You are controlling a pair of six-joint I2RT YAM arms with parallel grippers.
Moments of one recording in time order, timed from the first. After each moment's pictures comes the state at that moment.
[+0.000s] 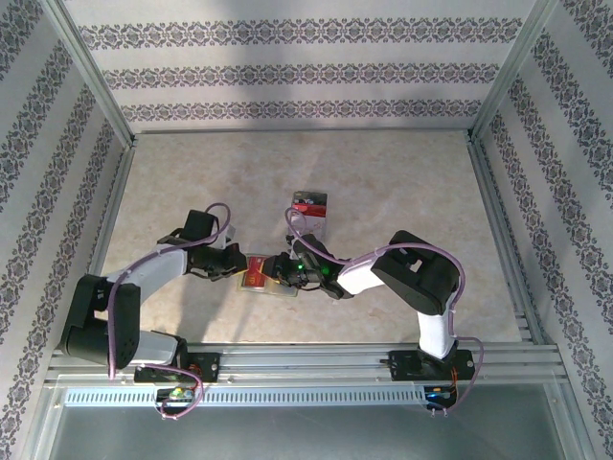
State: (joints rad) left arm -0.18 1.38 0.65 -0.44 0.57 -0.50; right arm 0.91 1.93 0.77 0.65 -0.36 1.28
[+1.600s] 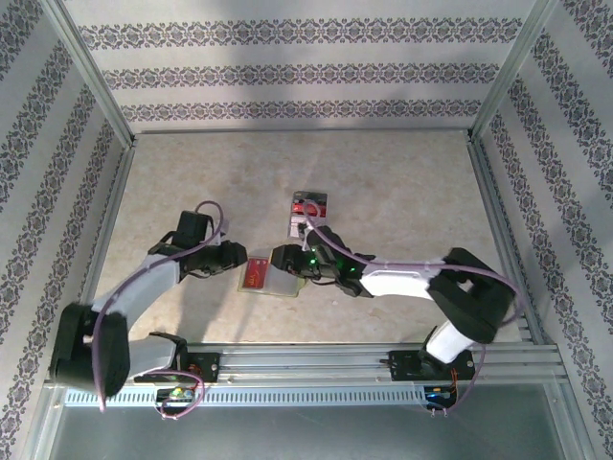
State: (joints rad) left arm -0.19 1.17 0.62 -0.40 0.46 -0.53; right arm 0.89 1.56 0.72 0.35 -0.23 1.09
